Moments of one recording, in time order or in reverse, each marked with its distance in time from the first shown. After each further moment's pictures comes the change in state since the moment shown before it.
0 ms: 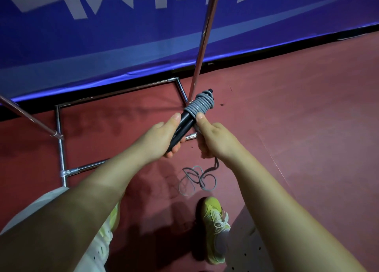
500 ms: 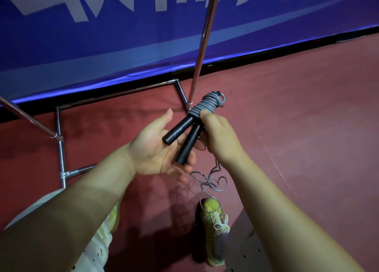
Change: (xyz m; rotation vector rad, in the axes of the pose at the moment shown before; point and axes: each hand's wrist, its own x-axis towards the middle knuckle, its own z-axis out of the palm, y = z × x) left_hand -0.012 0.008 -0.013 -0.571 -0.658 -0.319; right_hand 0.004 0.002 0.003 0.167 0.167 -0.196
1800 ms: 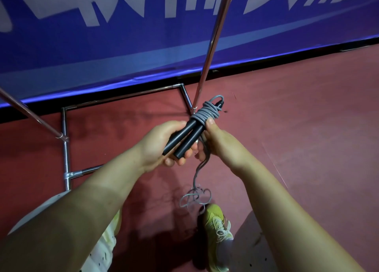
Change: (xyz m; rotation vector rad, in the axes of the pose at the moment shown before) left_hand 0.000 0.006 0.000 0.286 0.369 0.213; right_hand 0.001 0.002 -0.001 -0.063 -0.289 0.118
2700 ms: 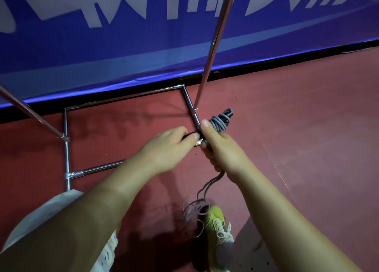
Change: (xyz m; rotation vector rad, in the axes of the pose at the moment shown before) left_hand 0.003 -0.005 0.007 0.907 0.331 0.142; right_hand -0.009 -0.008 0.008 0.061 0.146 0.124
